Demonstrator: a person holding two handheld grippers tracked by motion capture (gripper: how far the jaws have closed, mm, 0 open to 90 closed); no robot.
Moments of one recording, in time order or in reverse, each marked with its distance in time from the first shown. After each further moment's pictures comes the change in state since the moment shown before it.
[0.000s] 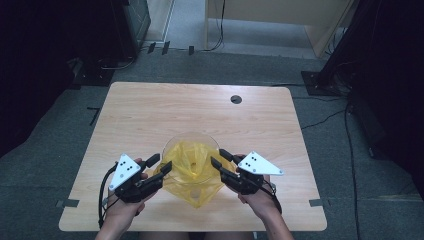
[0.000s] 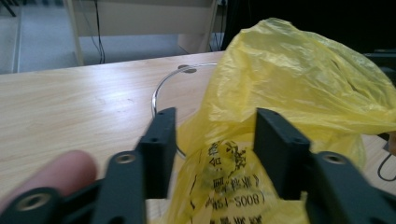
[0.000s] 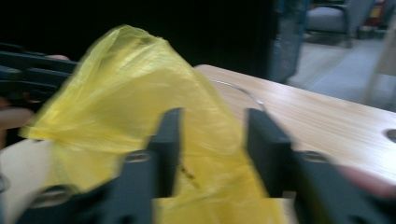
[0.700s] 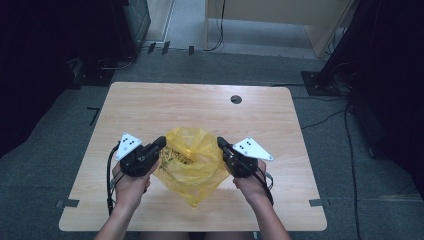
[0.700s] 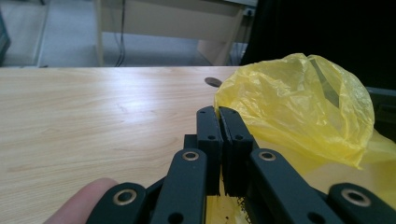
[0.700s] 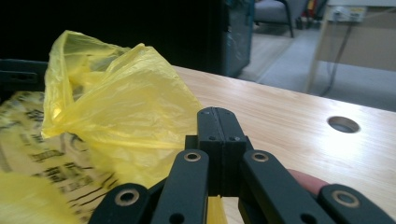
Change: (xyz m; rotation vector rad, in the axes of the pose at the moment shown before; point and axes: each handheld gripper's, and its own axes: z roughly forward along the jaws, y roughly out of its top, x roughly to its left) left arm 0.035 0.013 0.047 -0.018 0.101 -0.135; right arm -0.016 0.008 0.036 0.031 -0.195 0.033
